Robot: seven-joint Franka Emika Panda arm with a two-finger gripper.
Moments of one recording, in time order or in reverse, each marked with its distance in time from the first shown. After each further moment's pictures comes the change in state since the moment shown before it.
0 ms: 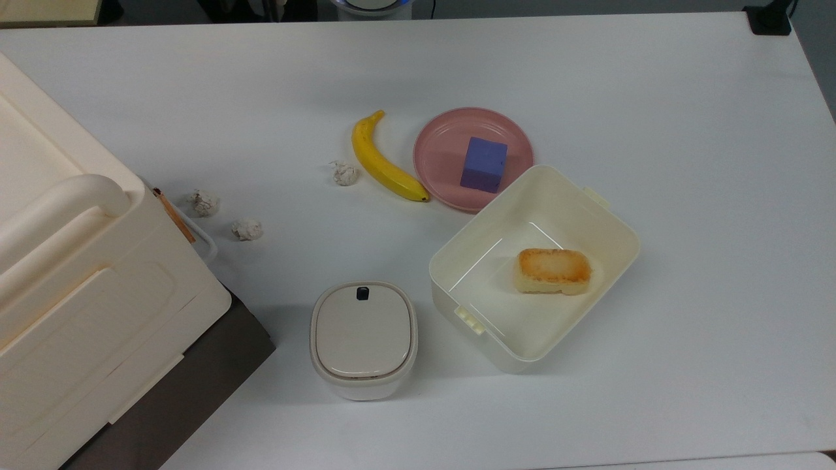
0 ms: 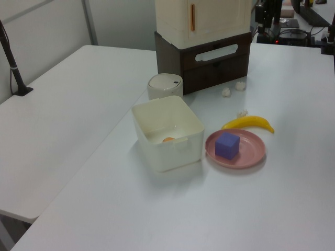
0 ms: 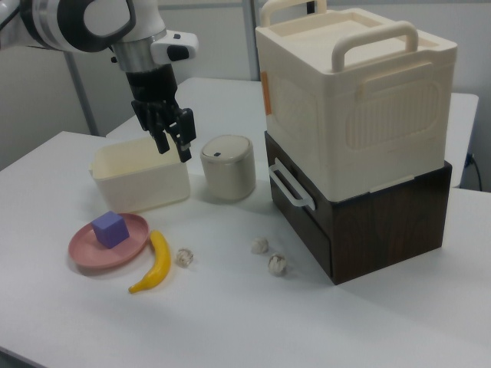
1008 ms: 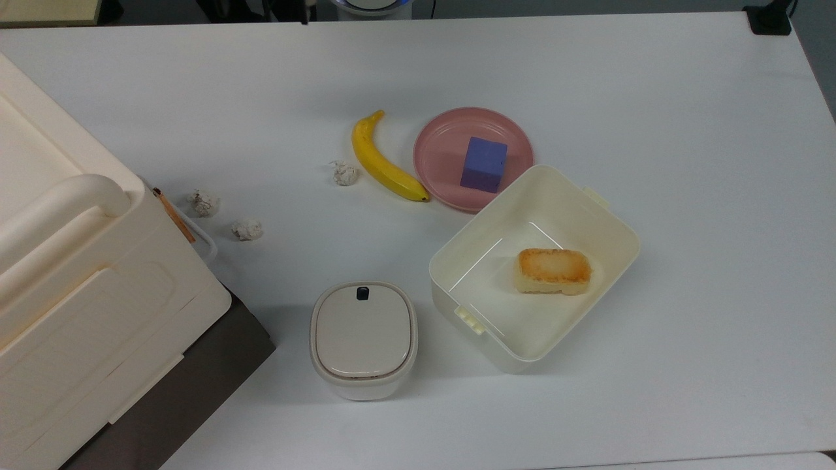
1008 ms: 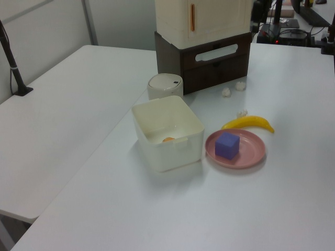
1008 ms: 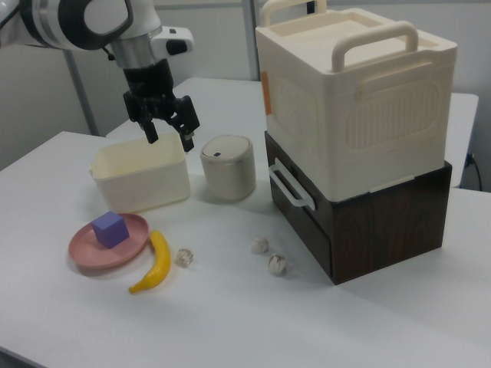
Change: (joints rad) arm 0.064 0.029 -0.021 0.028 0.006 0.021 -0.100
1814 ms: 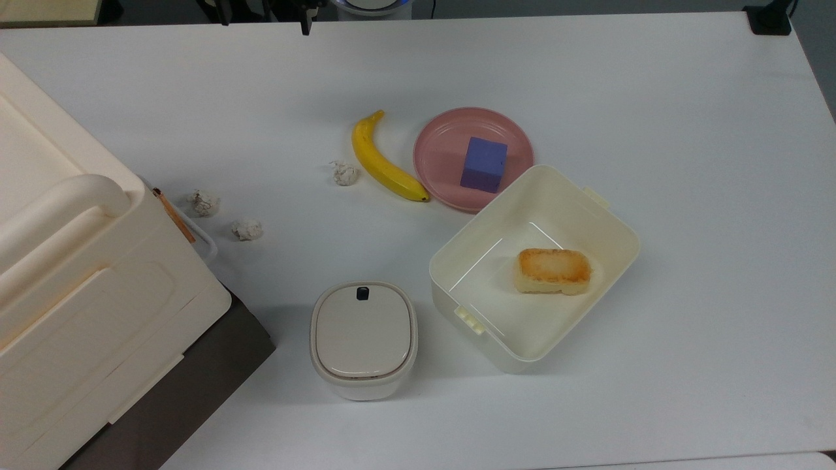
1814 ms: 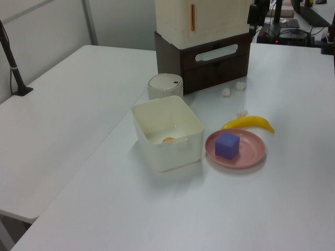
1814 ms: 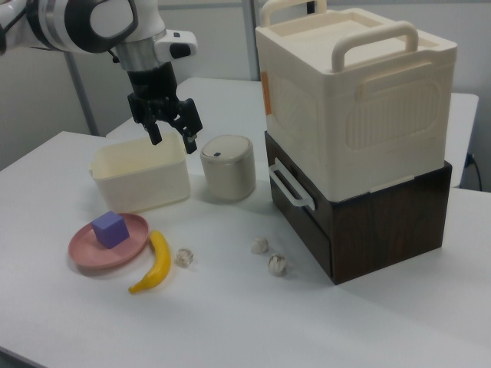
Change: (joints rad) arm 0.052 0.016 -0.055 0.005 0.000 0.009 0.020
